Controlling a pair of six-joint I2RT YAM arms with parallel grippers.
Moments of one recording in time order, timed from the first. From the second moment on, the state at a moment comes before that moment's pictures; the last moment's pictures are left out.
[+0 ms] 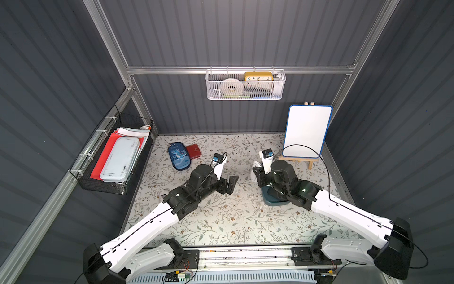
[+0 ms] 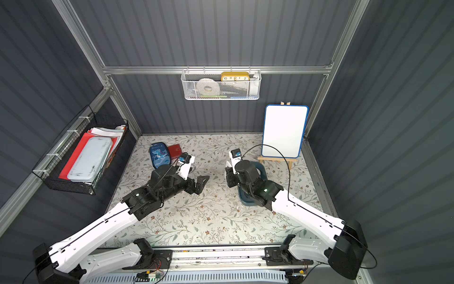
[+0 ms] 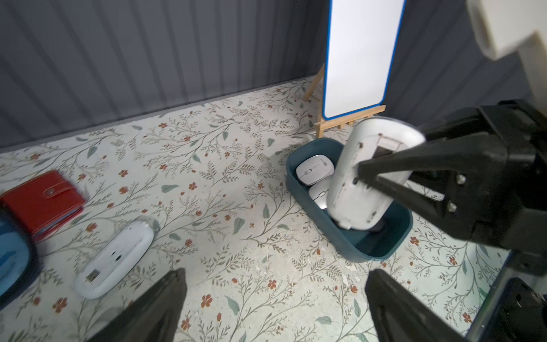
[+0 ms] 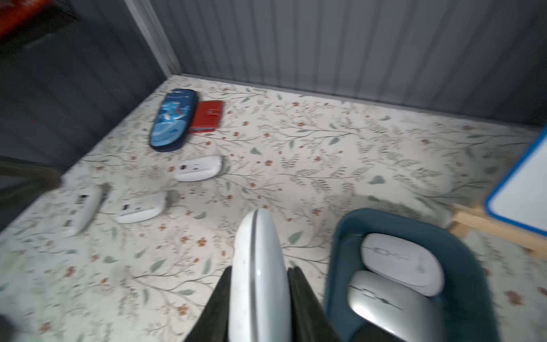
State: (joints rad) left arm -0.79 1.01 0.92 -0.35 -0.09 -0.19; right arm 0.77 1.18 0.93 -0.24 0.32 0.22
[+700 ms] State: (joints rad) left arm -0.79 0.95 0.89 -0.40 -0.16 -0.28; right arm 0.57 1.47 0.82 -0.14 0.62 -0.12
